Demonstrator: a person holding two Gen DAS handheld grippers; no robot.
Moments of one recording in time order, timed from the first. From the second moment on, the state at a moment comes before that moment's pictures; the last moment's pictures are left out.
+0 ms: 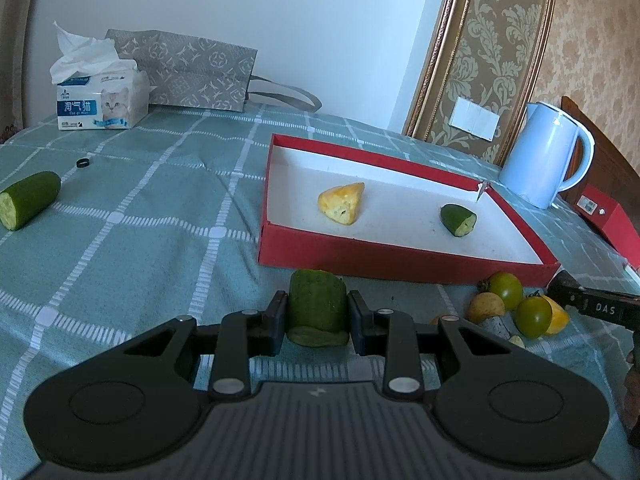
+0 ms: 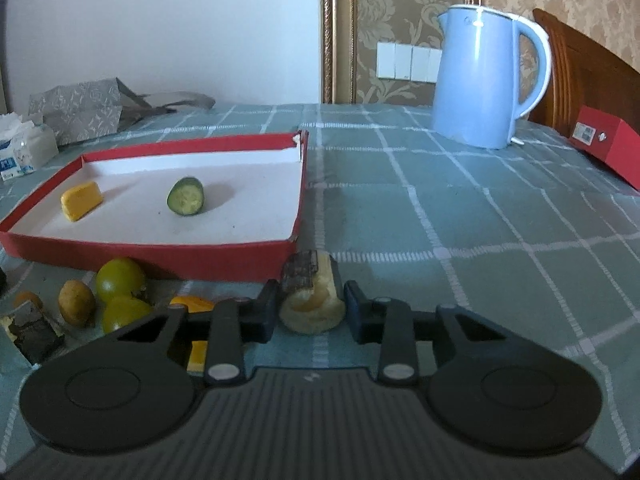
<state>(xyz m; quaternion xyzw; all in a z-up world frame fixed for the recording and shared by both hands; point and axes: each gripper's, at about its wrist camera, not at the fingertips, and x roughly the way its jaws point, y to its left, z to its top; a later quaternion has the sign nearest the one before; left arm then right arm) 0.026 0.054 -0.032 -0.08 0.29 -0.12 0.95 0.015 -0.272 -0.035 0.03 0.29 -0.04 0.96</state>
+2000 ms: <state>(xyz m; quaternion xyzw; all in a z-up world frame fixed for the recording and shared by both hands) 0.154 -0.061 -0.002 0.05 0.28 -0.09 0.95 0.004 -0.273 -0.027 0.04 0.25 -0.04 0.97</state>
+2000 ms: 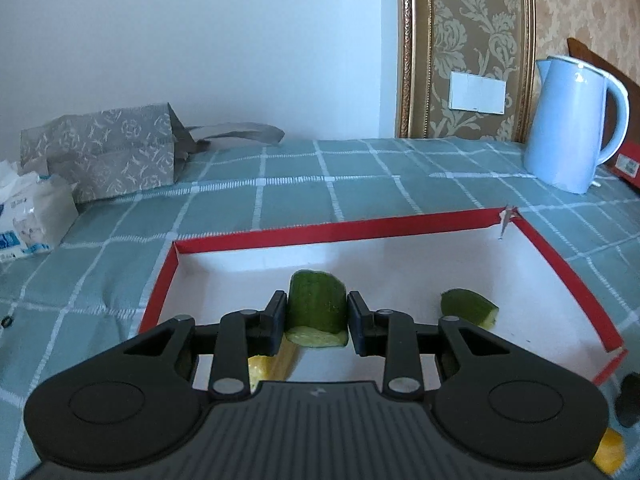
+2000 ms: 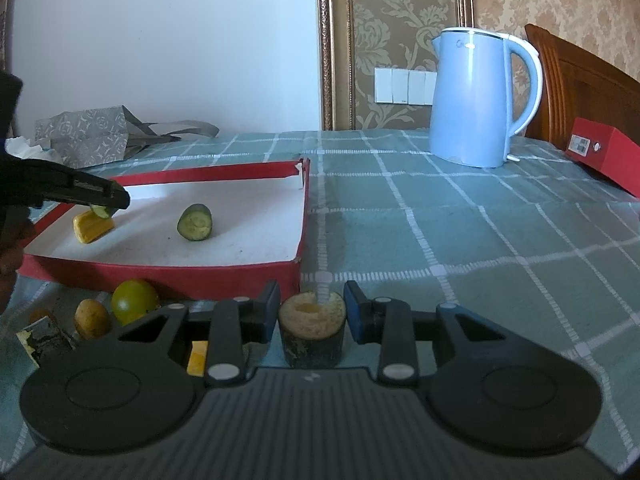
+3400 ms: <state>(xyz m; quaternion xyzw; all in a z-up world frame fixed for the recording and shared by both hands) 0.053 0.040 -0.013 -0.06 0.27 -0.05 0.96 0.047 -0.217 0.013 -0.03 0.23 0.00 0.97</state>
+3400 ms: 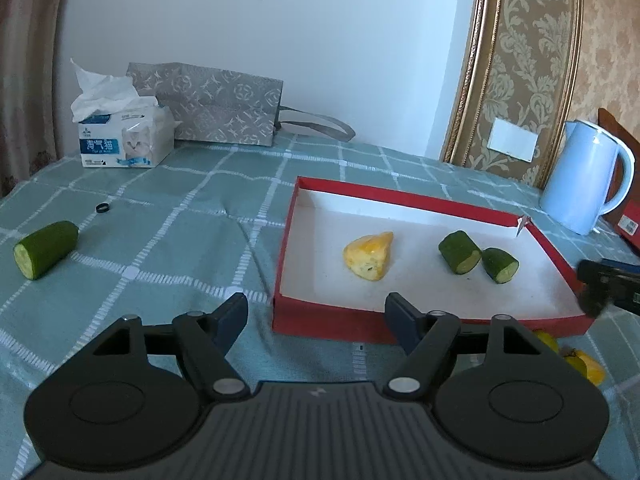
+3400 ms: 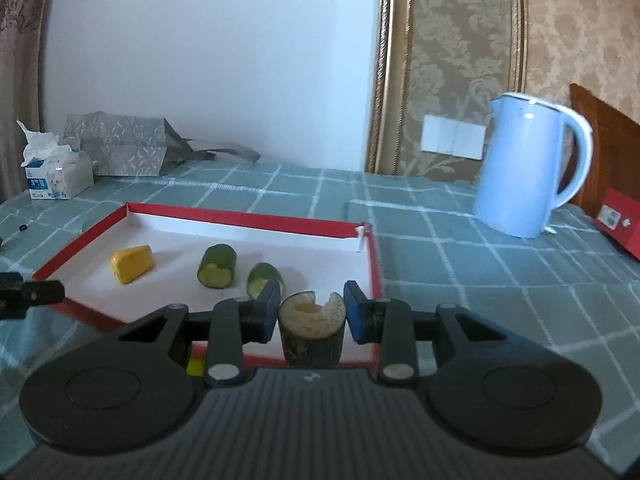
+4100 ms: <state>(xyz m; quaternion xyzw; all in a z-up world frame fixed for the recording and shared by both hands) 0.050 0.036 -0.013 -0.05 0.26 -0.05 0.96 0.083 -0.204 -0.010 -0.05 0.26 -0.03 0.96</state>
